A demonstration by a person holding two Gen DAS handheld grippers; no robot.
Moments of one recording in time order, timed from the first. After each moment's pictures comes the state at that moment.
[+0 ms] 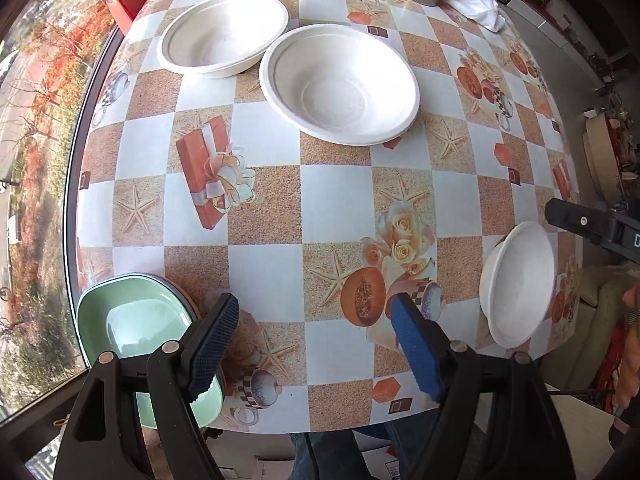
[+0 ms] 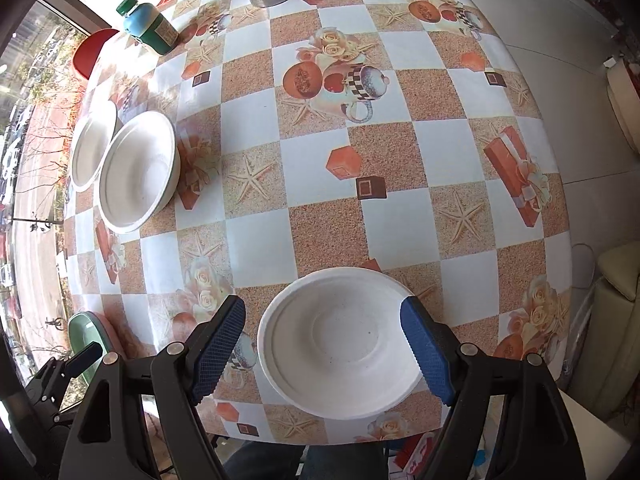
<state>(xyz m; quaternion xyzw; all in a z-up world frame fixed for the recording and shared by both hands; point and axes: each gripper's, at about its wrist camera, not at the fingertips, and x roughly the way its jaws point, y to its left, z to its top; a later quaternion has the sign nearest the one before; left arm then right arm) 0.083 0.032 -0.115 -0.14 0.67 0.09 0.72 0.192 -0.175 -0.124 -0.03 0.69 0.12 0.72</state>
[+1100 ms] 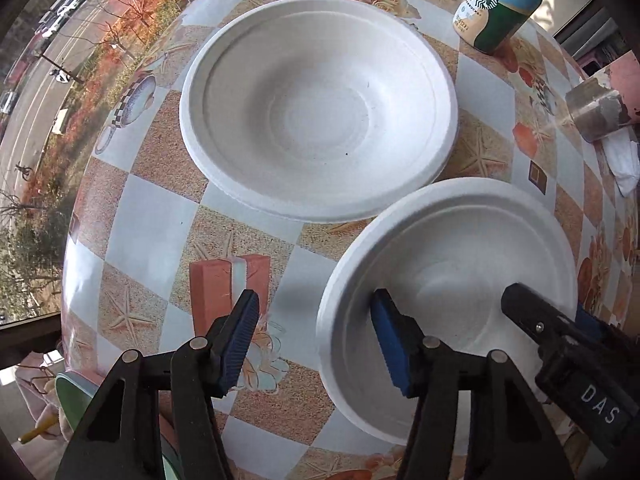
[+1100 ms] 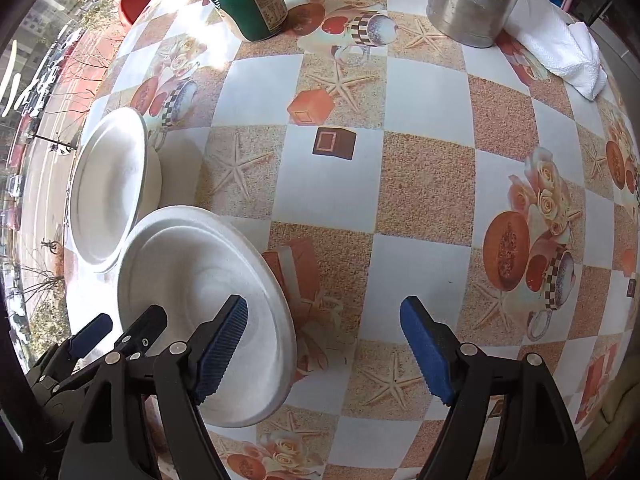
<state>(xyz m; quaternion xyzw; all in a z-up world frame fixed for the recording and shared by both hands) 0.199 0.105 -0.184 -0.24 0.64 0.25 0.68 0.298 -0.008 -0.197 -0.11 0.68 0.23 0.68</state>
